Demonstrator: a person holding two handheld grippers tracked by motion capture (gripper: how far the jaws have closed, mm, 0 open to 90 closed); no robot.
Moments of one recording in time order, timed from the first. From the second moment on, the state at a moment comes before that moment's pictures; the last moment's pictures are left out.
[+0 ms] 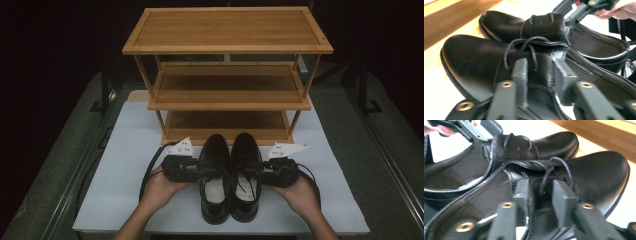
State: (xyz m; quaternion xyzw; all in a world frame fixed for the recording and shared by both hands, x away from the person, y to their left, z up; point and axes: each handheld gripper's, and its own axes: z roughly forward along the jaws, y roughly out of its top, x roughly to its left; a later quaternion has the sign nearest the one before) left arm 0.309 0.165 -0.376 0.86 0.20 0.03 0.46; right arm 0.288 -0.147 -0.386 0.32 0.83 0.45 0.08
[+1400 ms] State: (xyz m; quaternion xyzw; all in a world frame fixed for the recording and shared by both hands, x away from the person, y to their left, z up) left arm 0.360 0.175 -0.337 0.82 0.25 0.12 0.51; right arm 0.345 -0.162 -0.355 0.35 0.79 0.49 0.15
